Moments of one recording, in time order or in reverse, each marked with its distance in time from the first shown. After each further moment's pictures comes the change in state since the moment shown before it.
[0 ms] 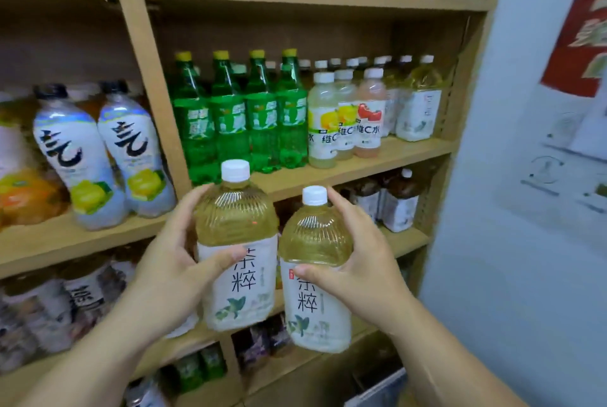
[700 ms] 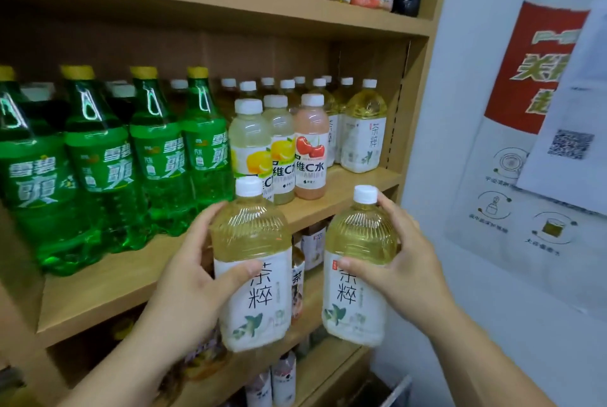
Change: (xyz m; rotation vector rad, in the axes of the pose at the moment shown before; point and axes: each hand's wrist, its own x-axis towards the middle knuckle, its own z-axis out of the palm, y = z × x) left_hand 0.139 -0.030 0.120 -0.170 -0.137 -0.075; right_hand 0.082 0.114 -0.102 -0.074 0.289 0.105
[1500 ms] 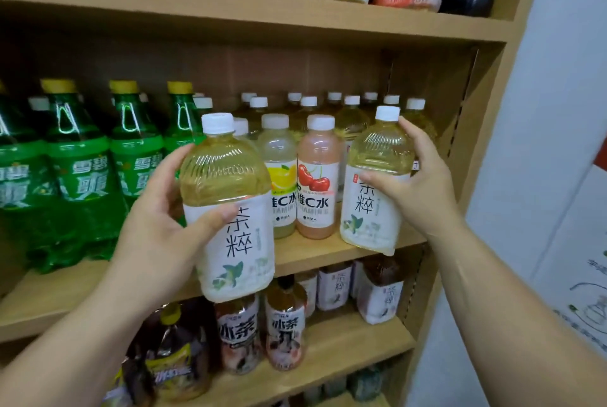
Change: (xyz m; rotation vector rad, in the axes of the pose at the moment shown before) left_hand 0.078 0.047 0.053 0.244 0.464 0.147; right_hand 0.231 0.078 -0.019 0.242 -0.045 -0.205
